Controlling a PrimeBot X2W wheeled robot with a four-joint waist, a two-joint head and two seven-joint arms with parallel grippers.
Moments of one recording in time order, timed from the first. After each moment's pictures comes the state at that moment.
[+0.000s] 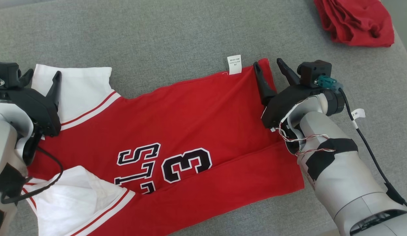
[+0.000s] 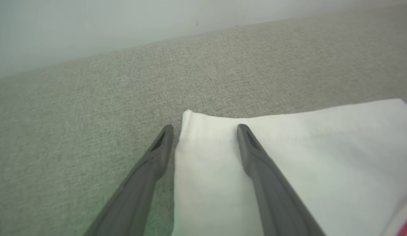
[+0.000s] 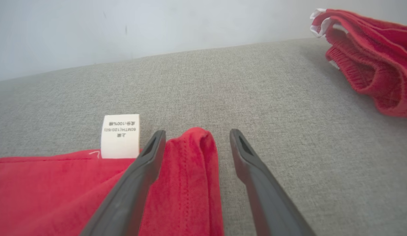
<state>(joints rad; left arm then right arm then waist) -0.98 0.49 -0.57 0.93 -0.69 -0.13 -0.01 -0.97 -0.11 0.33 1.06 0.39 0.13 -0.23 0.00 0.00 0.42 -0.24</state>
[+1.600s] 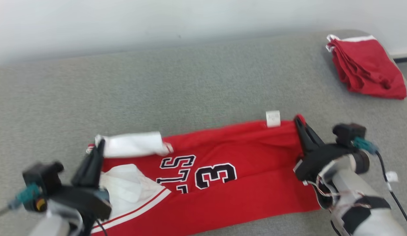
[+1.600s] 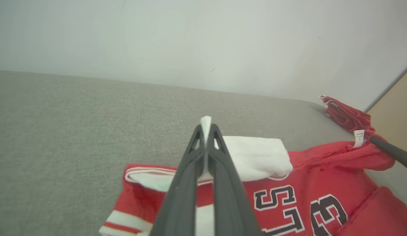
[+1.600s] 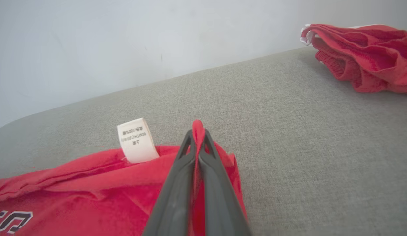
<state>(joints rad) -0.40 0.49 -0.50 0.32 -0.88 -0.05 -0.26 -0.64 -0.31 0.45 0.84 0.70 0.13 -0.26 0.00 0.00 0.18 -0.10</state>
